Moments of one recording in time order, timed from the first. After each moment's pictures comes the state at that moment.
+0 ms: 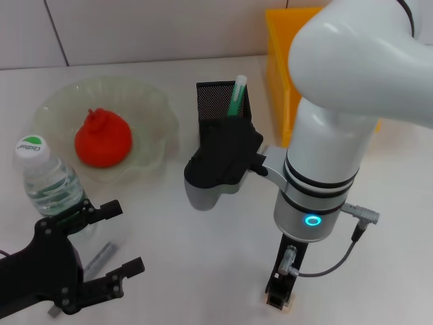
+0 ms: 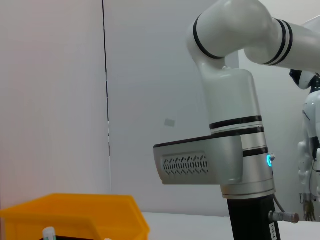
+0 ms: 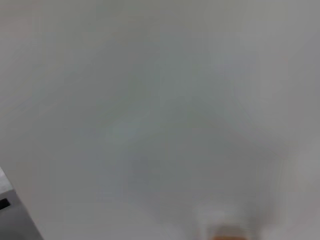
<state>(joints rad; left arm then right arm) -0.26 -2.04 0.90 0.46 1.61 1.83 -0.75 0.86 2.09 -1.95 -1.19 -2.43 -1.67 2.96</state>
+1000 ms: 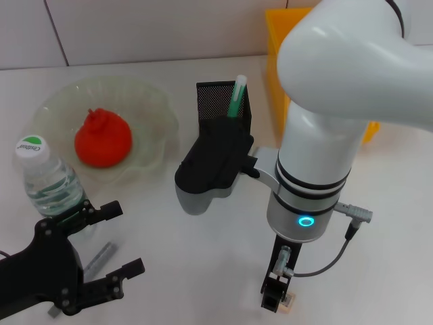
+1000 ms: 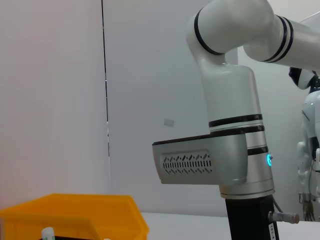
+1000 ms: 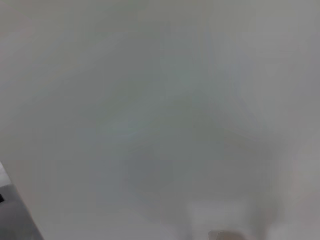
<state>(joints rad) -0.26 -2.04 0.90 0.46 1.61 1.83 -0.75 0.88 2.09 -1.98 -1.20 -2.42 -1.66 2.96</state>
